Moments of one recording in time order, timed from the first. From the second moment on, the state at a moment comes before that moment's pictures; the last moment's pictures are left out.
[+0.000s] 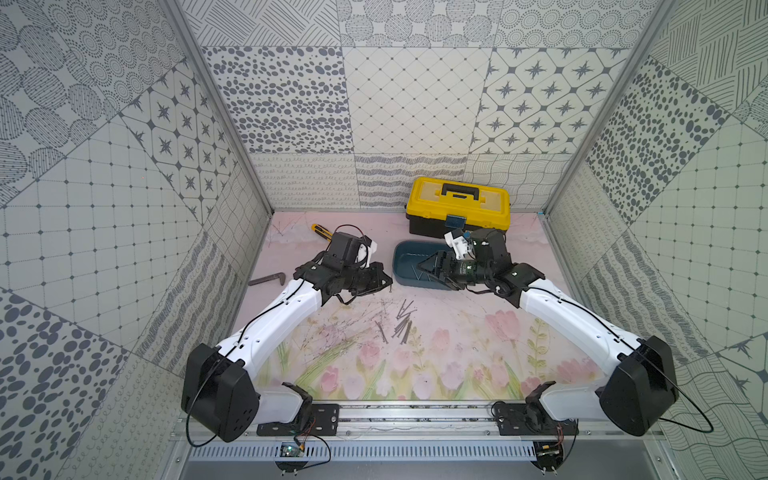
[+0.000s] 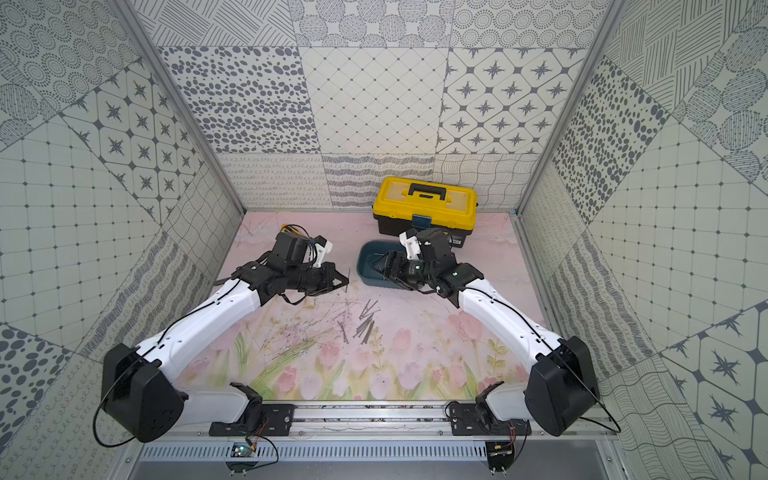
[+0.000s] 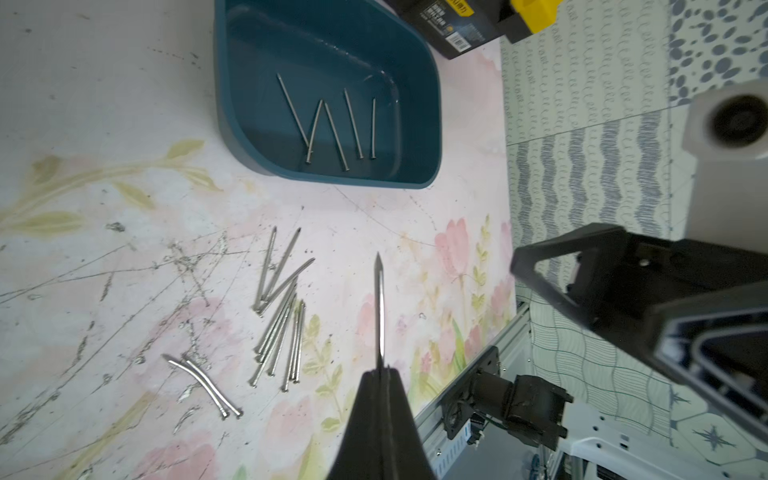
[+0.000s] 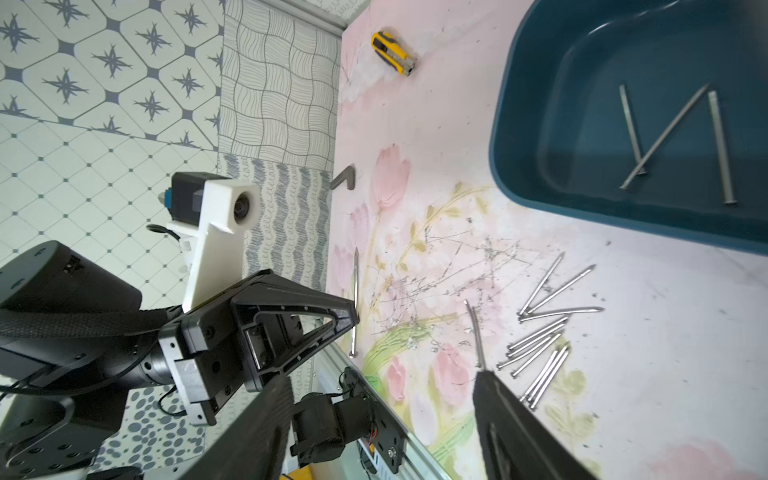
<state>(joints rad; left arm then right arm) -0.41 1.35 1.13 -0.56 0.52 -0.64 0.56 1.38 1.12 -0.31 -0.56 0.88</state>
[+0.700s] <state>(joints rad) -0.40 1.36 1.14 -0.34 0.77 -0.81 0.61 1.48 1.17 -0.15 -0.65 0.98</state>
